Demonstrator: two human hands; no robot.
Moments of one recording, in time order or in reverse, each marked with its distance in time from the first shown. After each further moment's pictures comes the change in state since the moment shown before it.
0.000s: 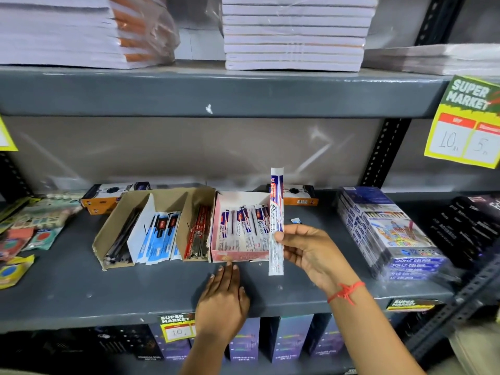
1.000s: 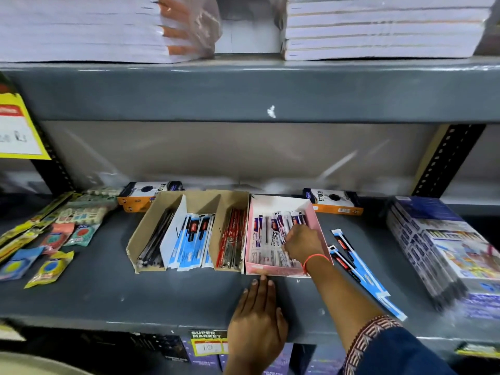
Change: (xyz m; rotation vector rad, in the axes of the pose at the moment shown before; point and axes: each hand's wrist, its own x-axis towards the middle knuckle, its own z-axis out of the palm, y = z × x) left_hand 0.001 -0.006 0.014 -0.051 0.071 0.042; right_hand 0.141 0.049 0.047 -1.240 0.181 0.011
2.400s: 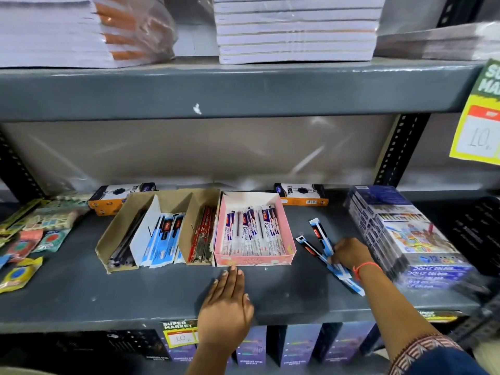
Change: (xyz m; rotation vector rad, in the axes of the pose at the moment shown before) left_hand 0.000 0.005 -0.007 0.069 -0.097 -0.048; right_hand -0.017 0.145 -0.065 0.039 -0.072 0.294
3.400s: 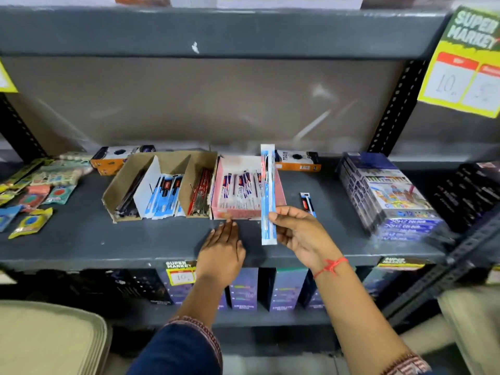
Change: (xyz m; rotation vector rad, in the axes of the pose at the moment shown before) left_hand -0.003 0.005 -0.006 0.074 -0.044 0.015; right_hand -0.134 -0.036 0.036 1.191 -0.413 -0.250
